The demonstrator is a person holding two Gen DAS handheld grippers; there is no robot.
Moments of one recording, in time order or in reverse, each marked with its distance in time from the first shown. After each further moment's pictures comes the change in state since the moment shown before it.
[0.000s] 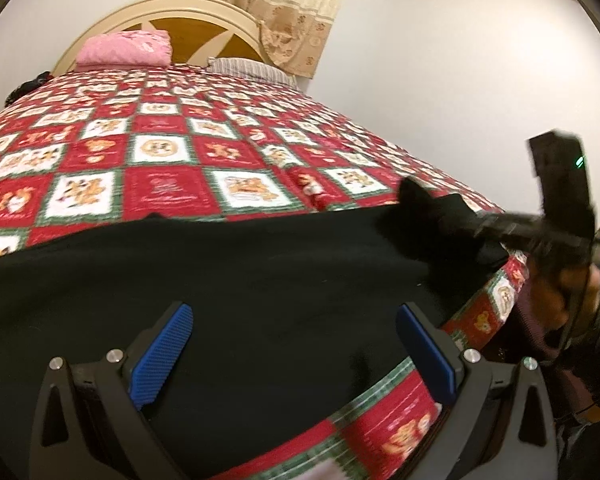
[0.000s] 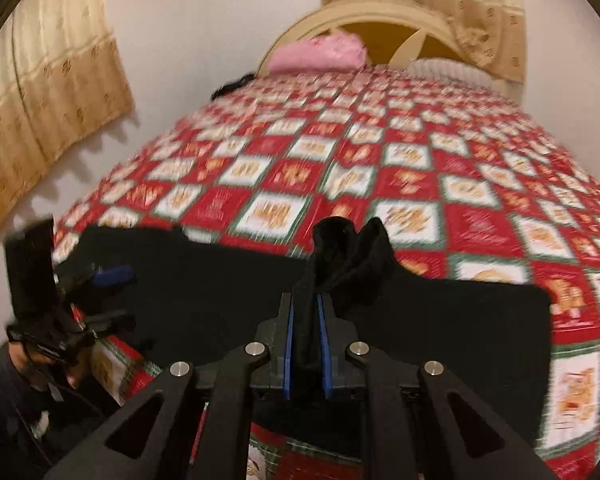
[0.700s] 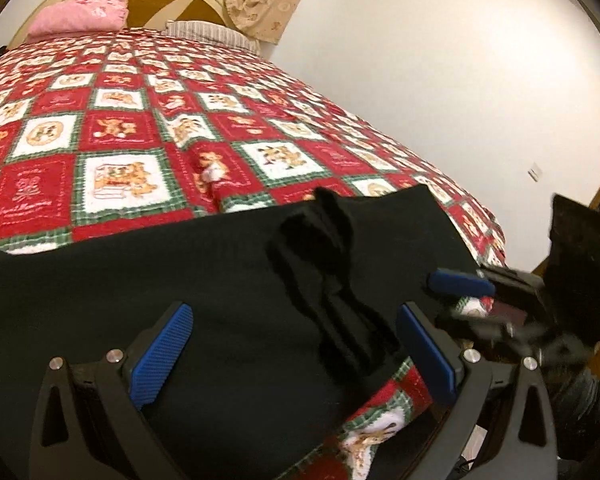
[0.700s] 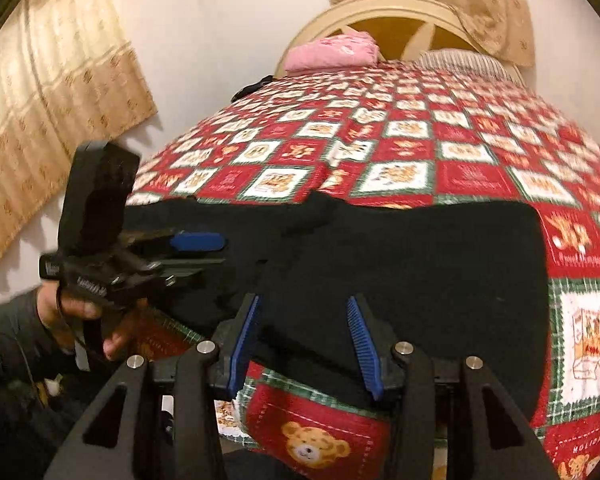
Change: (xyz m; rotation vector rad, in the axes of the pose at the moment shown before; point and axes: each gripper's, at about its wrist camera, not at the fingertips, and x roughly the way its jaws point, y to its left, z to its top) left arm 0.069 -0.055 0.028 -0.037 0.123 -0.135; right arm -0.029 -0.027 -0.054 0.010 -0.056 0.098
